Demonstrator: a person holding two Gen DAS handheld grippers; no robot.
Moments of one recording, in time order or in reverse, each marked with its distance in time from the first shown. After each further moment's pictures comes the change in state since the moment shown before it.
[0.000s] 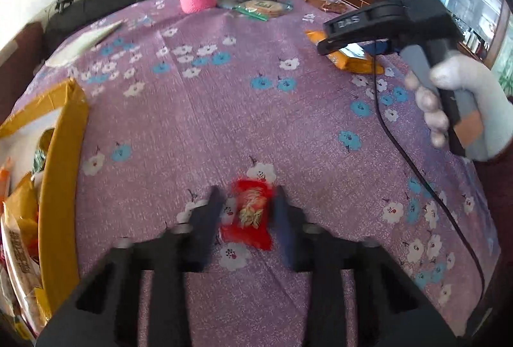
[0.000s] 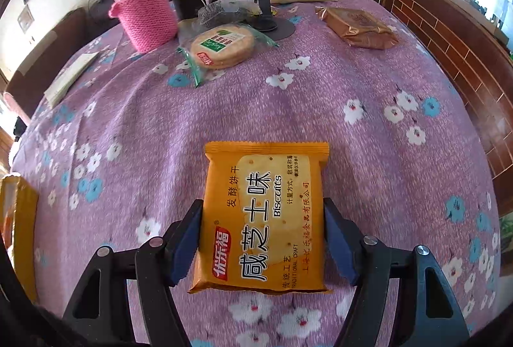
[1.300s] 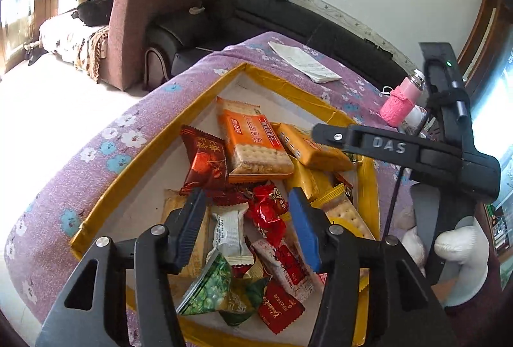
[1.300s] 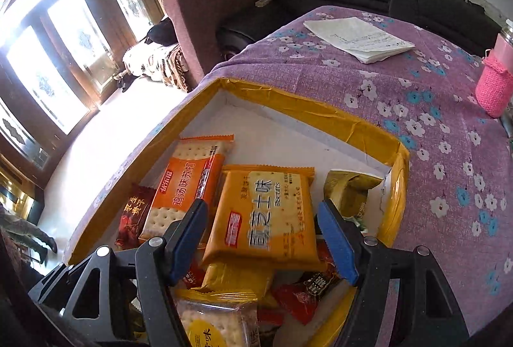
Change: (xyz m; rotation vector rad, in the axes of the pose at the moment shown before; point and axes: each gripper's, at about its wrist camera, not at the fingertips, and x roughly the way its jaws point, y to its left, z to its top) left arm -0.133 0.240 -0.117 -0.717 -0.245 0.215; right arm -0.046 0.384 -0.076 -0.526 -0.003 0.424
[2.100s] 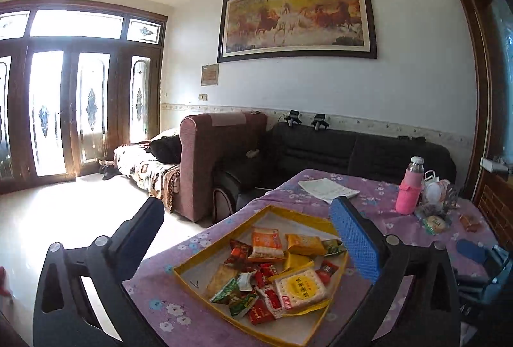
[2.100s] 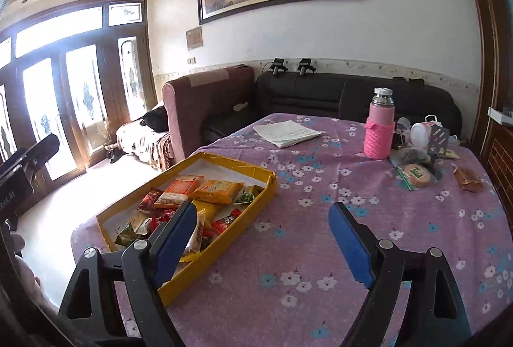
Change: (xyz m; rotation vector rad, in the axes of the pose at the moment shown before) left arm -0.180 -0.109 -0.050 0.094 -0.664 0.328; right arm -0.229 -0.047 -0.156 -0.042 -0.528 -0.125
